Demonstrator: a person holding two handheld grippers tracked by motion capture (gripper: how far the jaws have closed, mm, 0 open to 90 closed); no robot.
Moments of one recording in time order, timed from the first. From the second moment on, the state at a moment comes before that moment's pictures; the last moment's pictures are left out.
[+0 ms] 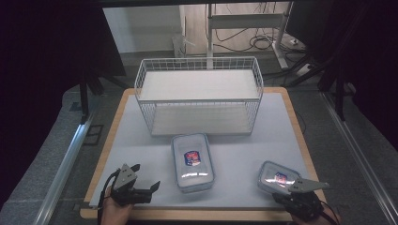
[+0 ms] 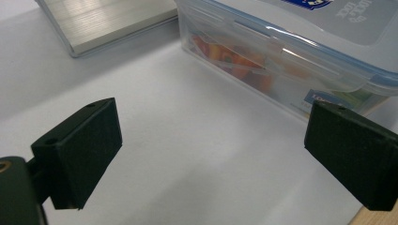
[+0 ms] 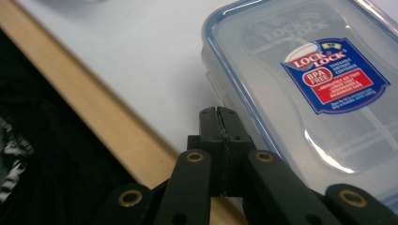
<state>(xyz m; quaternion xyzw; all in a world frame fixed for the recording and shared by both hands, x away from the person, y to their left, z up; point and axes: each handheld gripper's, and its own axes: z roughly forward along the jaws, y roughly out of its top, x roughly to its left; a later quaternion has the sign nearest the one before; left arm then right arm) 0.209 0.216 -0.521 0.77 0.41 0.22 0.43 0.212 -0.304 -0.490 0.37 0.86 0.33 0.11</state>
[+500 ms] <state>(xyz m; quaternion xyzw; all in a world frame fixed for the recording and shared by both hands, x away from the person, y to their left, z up) 0.212 0.210 -0.523 0.78 0.42 0.21 0.41 0.256 -0.310 -0.490 0.40 0.85 0.33 0.14</state>
